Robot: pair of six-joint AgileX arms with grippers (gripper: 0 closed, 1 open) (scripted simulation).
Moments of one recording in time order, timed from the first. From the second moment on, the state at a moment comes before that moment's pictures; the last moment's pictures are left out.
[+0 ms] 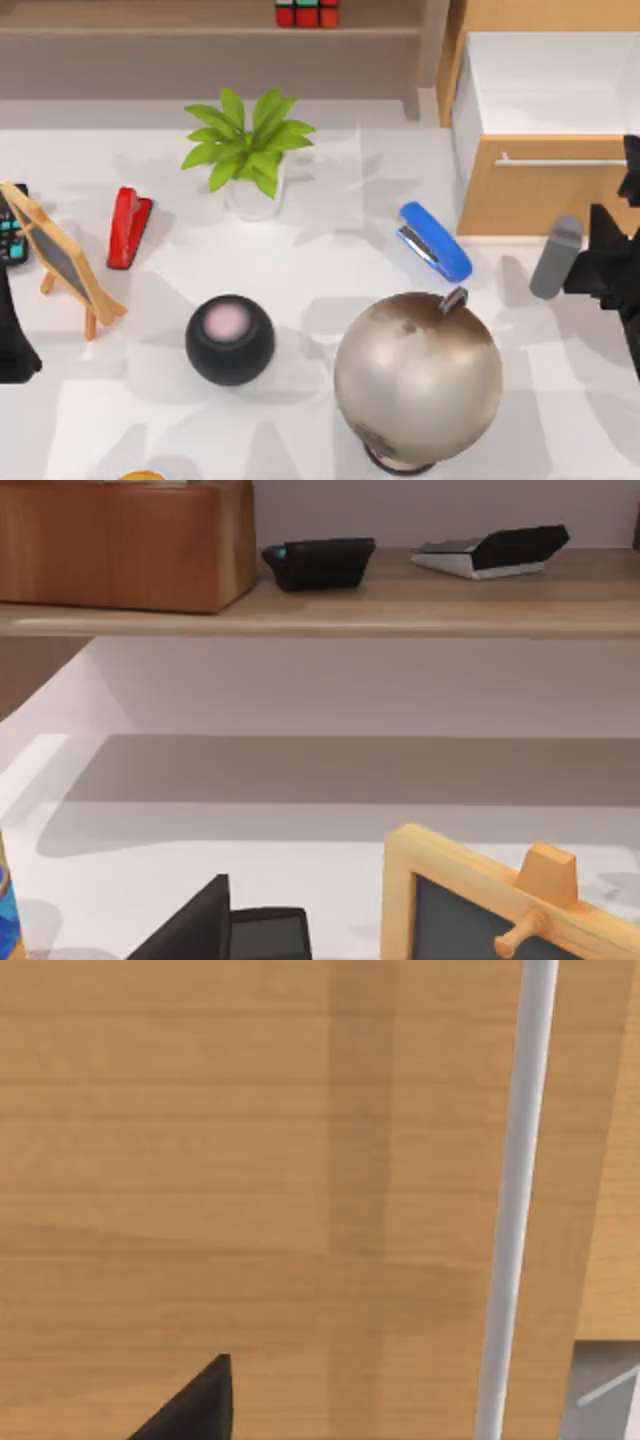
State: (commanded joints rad) left arm 0.00 0.00 0.00 0.00 0.00 0.00; right arm 0.31 1.99 0.31 1.68 0.34 -1.56
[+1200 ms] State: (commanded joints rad) left arm 0.00 0.00 0.00 0.00 0.00 0.00; right arm 0.31 1.99 0.31 1.68 0.34 -1.56
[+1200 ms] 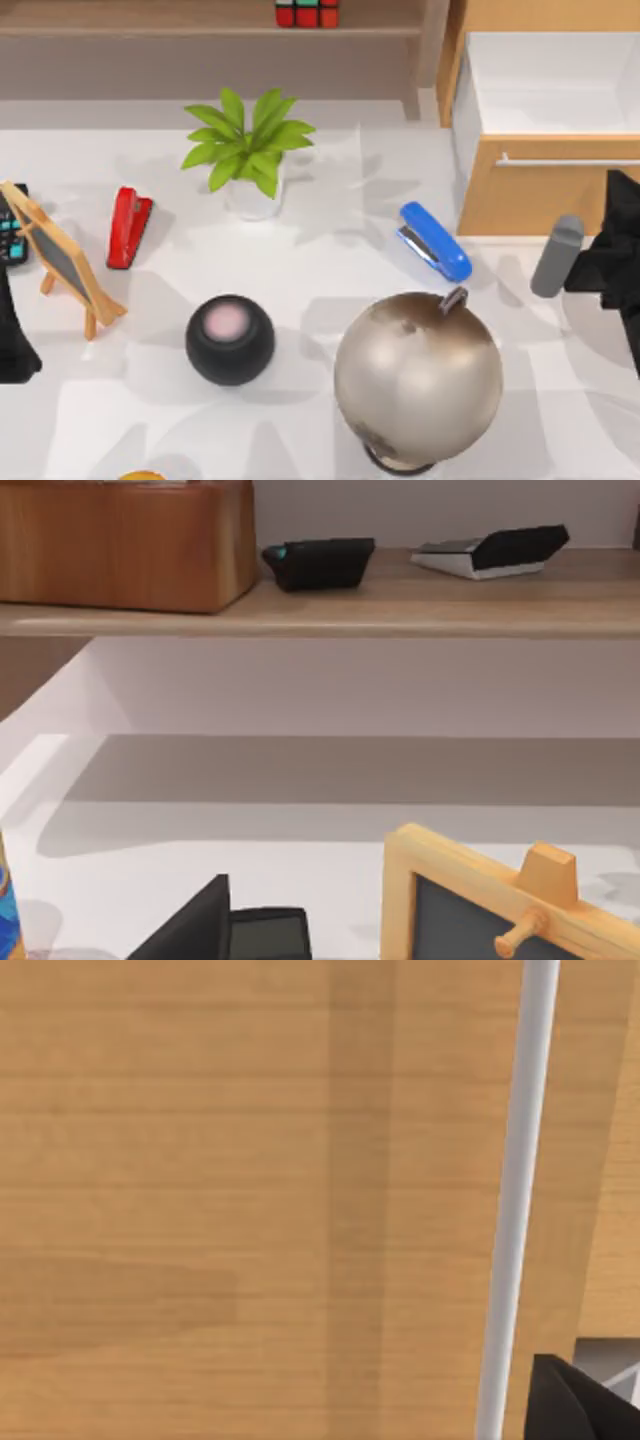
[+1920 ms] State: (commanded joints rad) left arm 0.00 0.00 0.00 0.00 0.00 0.00; right arm 0.25 2.06 0.49 1.55 0.29 -1.55
